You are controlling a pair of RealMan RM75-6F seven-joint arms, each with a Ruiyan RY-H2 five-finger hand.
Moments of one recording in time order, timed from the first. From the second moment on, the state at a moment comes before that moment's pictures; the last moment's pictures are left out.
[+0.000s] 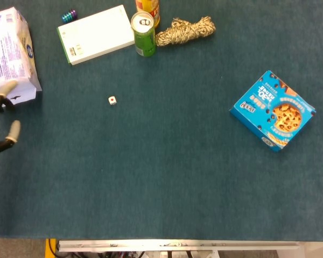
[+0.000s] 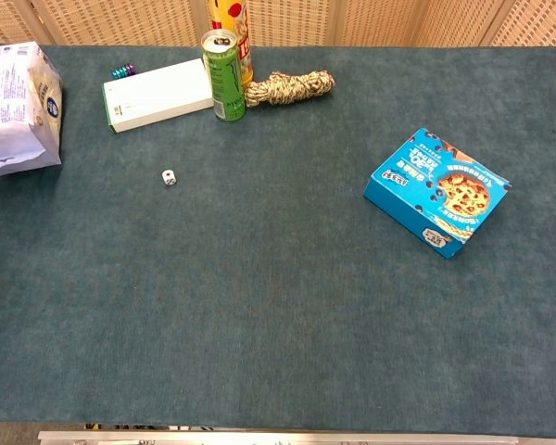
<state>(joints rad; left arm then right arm) -0.19 -1.12 -0.06 -1.66 1.56 1.39 -0.04 0.09 -1.02 0.12 -1.73 -1.44 1.50 -0.04</state>
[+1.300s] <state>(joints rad) -0.68 -1.33 -0.07 -1.52 1.35 0.70 0.00 0.07 -1.02 0.10 -1.72 -1.44 1.50 -0.04</state>
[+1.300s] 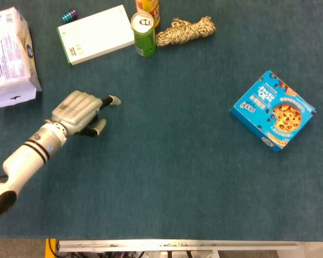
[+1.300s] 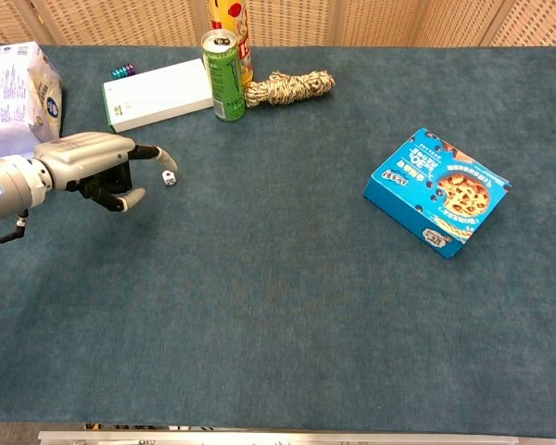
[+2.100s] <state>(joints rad) -0.75 -1.43 -0.07 -1.41 1.16 0.65 0.12 0.05 -1.02 0.10 -1.69 -1.43 1.51 -0.01</state>
